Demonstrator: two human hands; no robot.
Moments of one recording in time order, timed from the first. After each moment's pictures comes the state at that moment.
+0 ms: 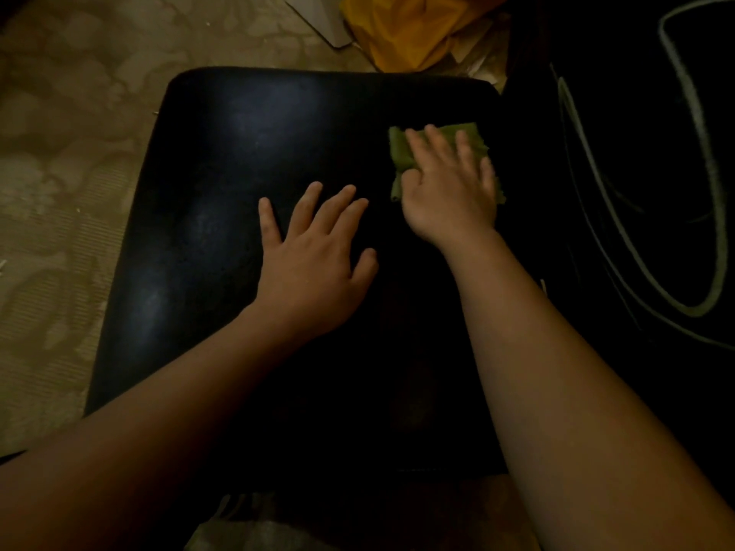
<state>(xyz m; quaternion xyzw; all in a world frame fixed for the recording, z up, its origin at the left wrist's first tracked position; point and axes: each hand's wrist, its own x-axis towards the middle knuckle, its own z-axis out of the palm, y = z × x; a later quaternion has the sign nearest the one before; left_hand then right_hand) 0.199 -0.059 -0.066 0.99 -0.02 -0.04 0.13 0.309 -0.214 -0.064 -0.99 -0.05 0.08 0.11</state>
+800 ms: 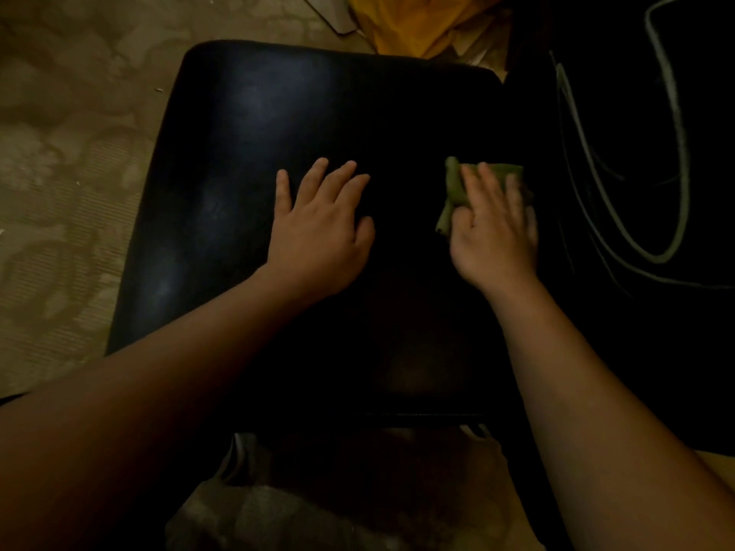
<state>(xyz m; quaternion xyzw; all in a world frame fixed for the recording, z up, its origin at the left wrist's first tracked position) 0.189 -0.054 -0.068 0.98 -0.02 -0.02 0.18 0.228 -0.268 -0.062 -0.99 -0.01 0.08 0.15</state>
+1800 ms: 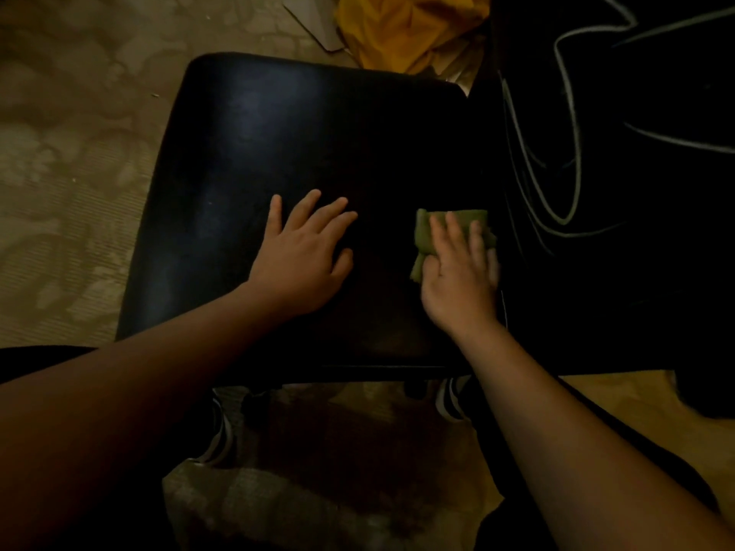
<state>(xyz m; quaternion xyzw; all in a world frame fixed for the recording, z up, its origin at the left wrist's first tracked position) 0.133 -0.048 -0.070 0.98 -0.10 -0.02 0.14 0.141 -0.279 -0.058 -0.99 -0.02 0.10 0.14</state>
